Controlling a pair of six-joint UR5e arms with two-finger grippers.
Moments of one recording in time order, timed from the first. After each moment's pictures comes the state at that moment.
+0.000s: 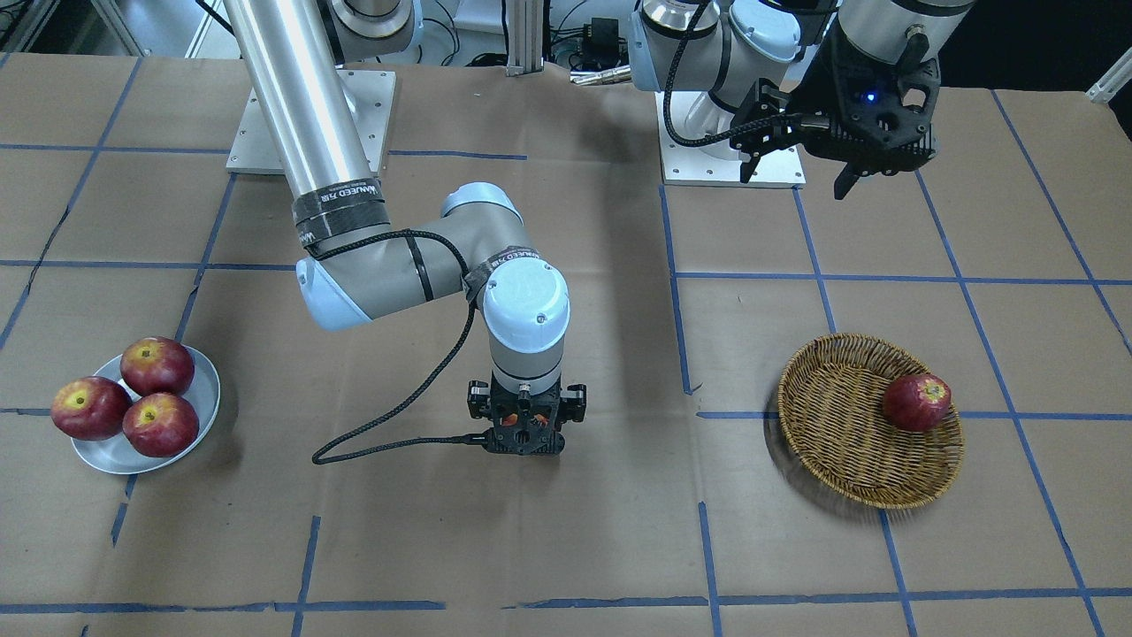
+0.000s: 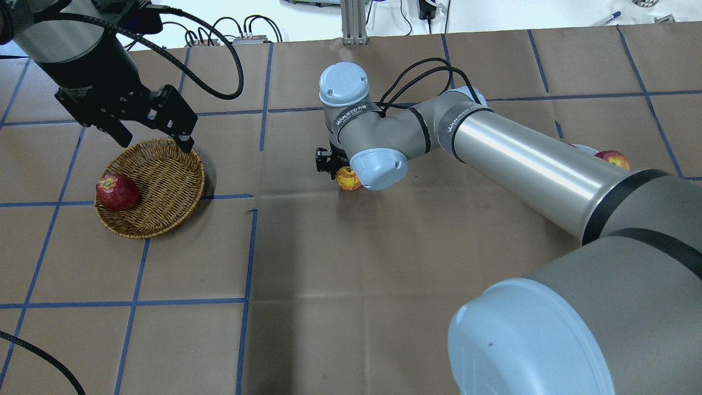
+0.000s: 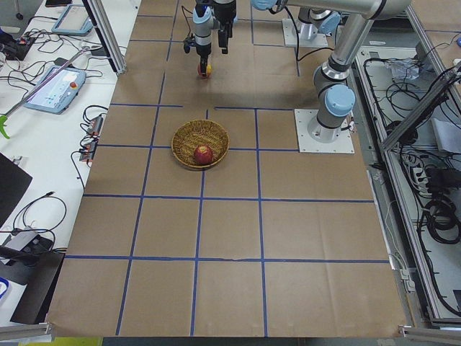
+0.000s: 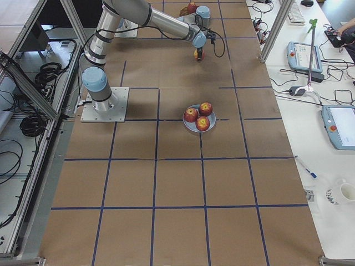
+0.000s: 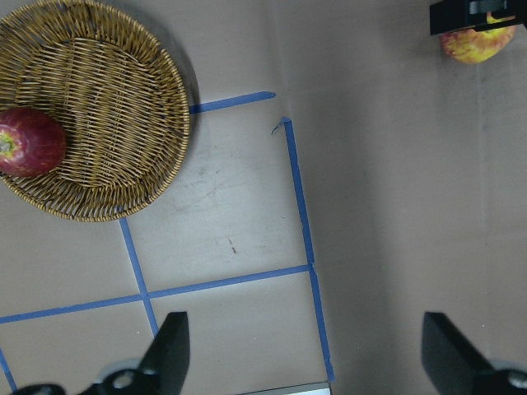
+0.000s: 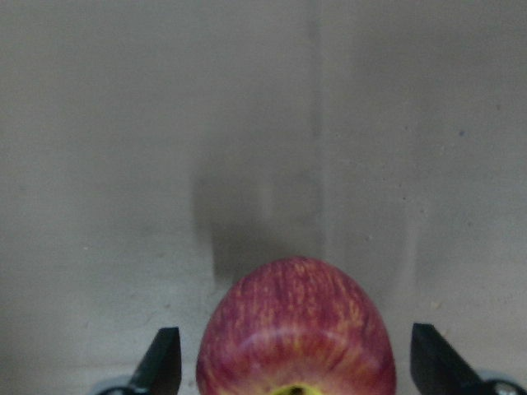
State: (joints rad) left arm -1.52 -1.53 -1.50 -1.75 1.56 0.22; right arm 1.97 -0.94 1.54 -2.19 -1.57 0.45
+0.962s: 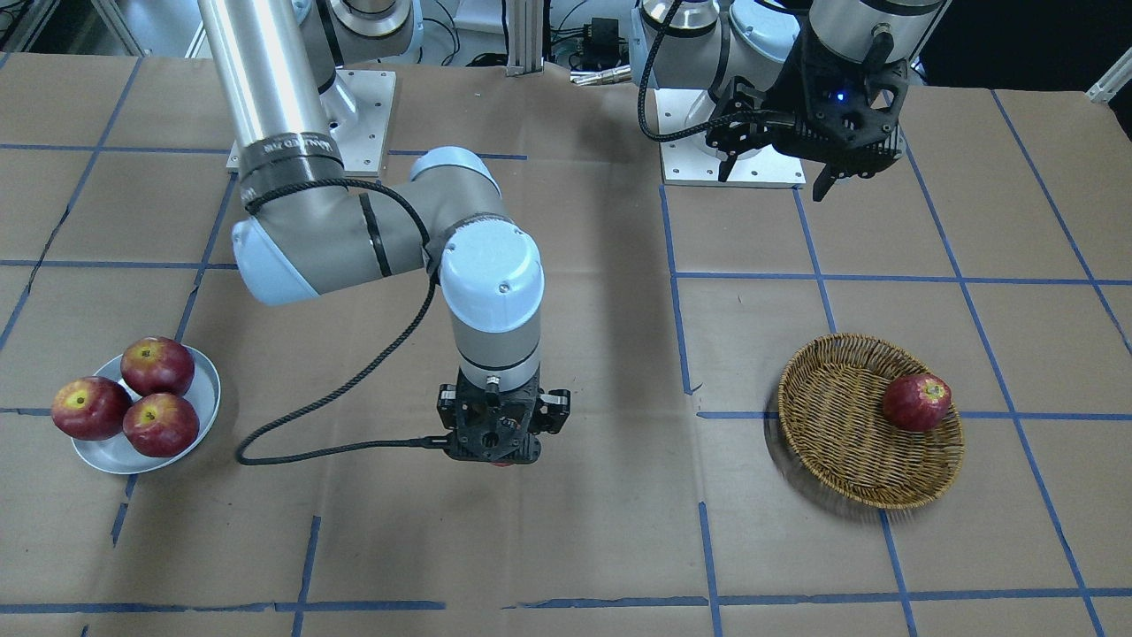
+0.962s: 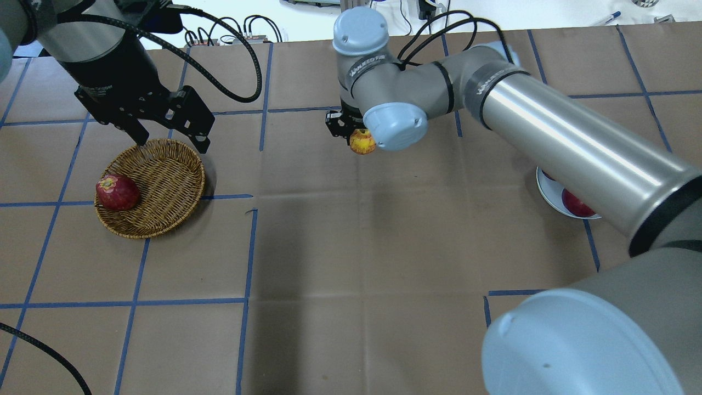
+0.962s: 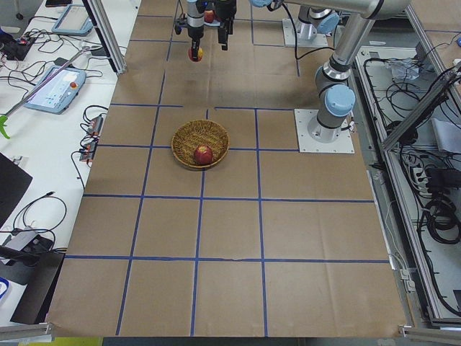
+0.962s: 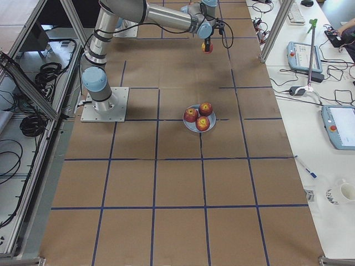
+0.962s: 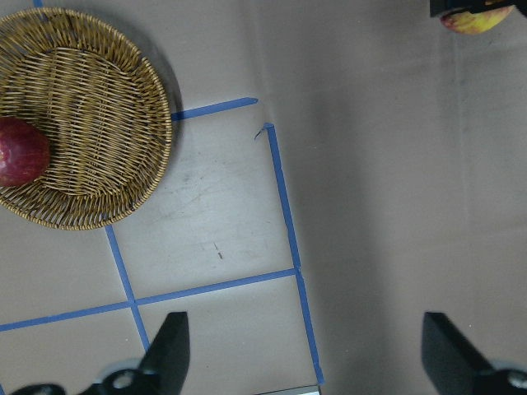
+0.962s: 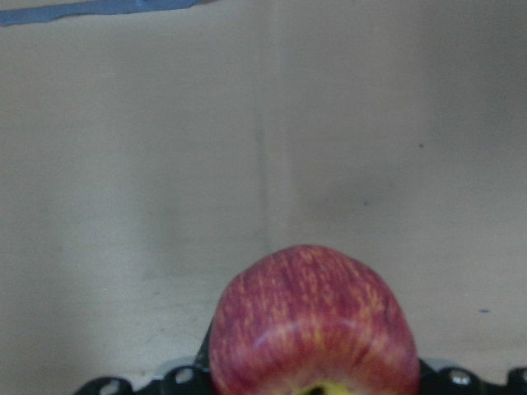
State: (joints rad) left arm -1.57 -1.54 -1.50 -1.74 1.56 0.22; right arm 1.88 -1.05 1.42 -2.02 -1.58 0.37
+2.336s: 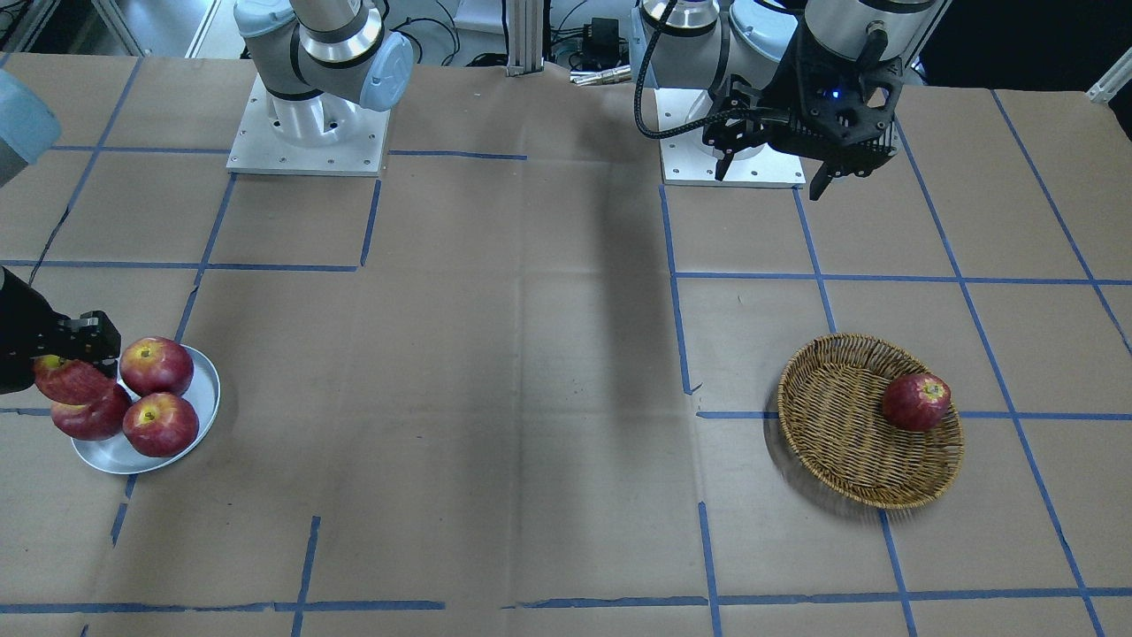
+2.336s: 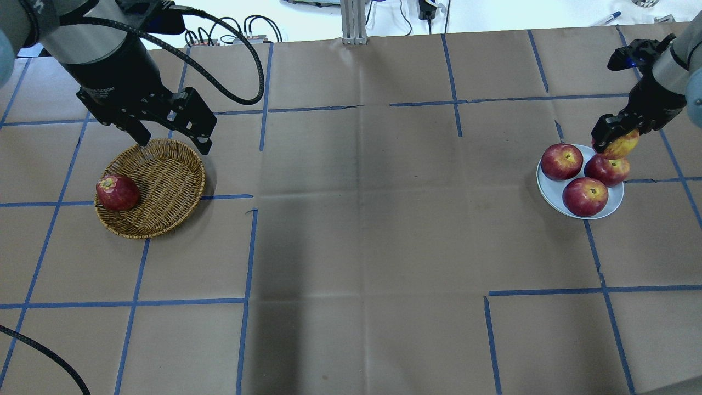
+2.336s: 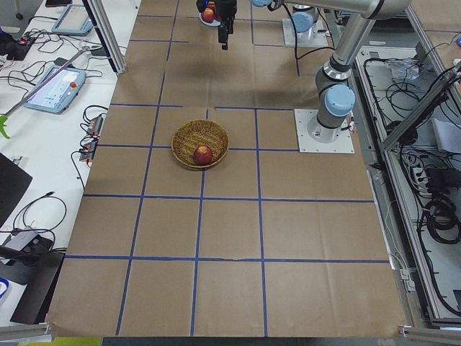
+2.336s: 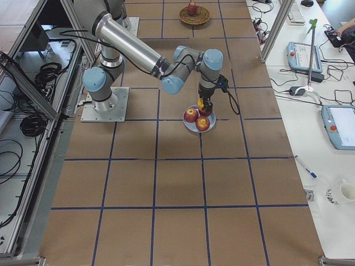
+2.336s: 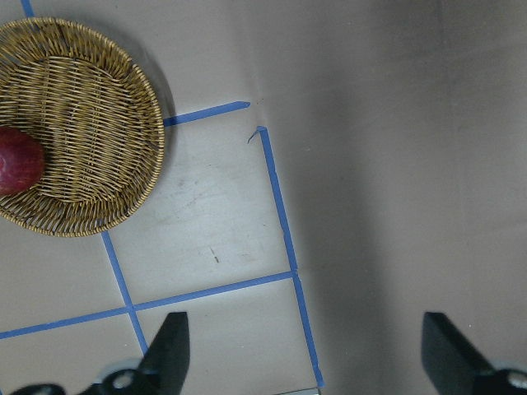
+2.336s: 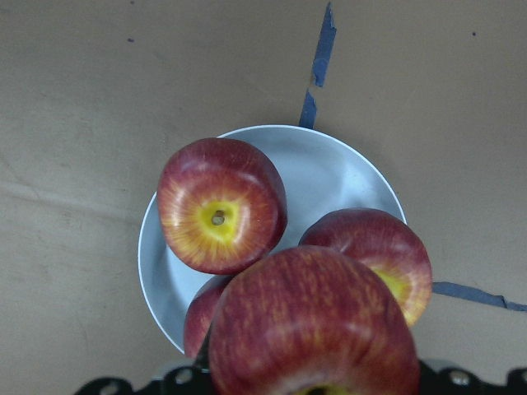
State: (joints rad) left arm -1.57 -1.54 -1.50 -1.74 1.56 0.22; right arm 1.12 -1.31 1.78 -2.04 -1.56 -0.68
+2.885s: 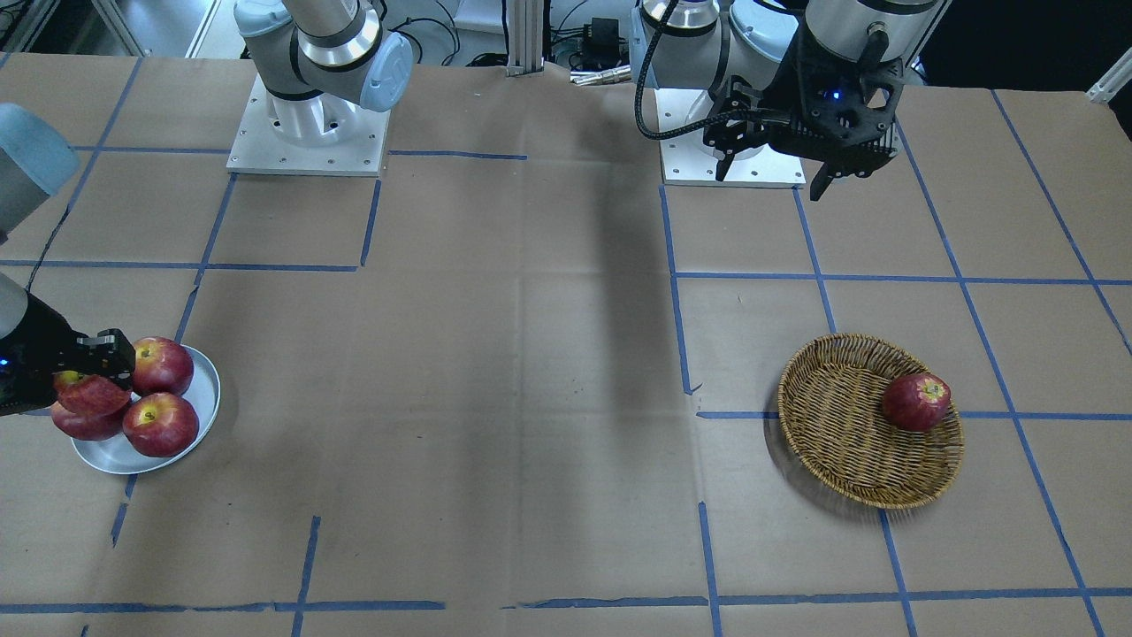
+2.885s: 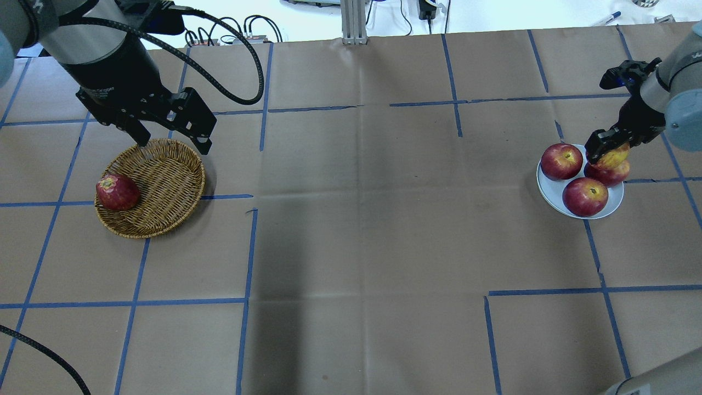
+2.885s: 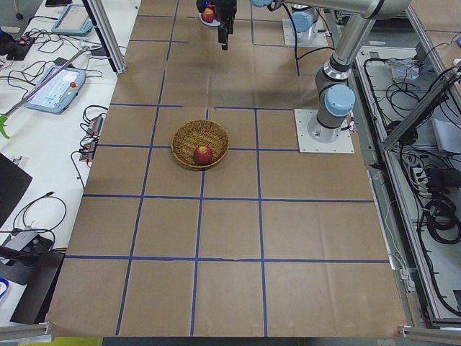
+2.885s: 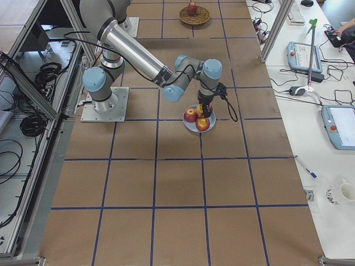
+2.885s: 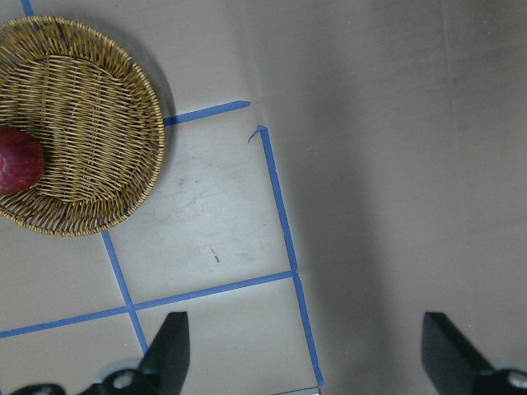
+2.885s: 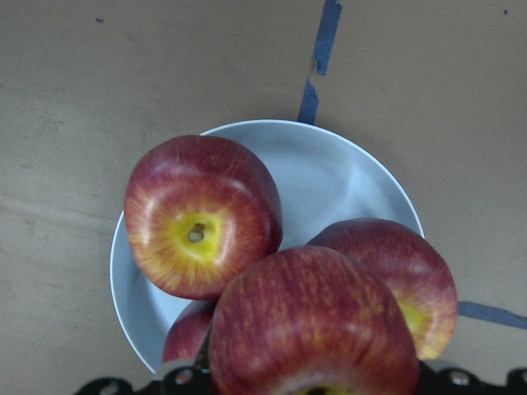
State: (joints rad) left arm -1.57 -1.54 -1.50 -1.74 1.56 0.22; right arm 1.12 -1.27 1.81 -2.09 -1.56 -0.68
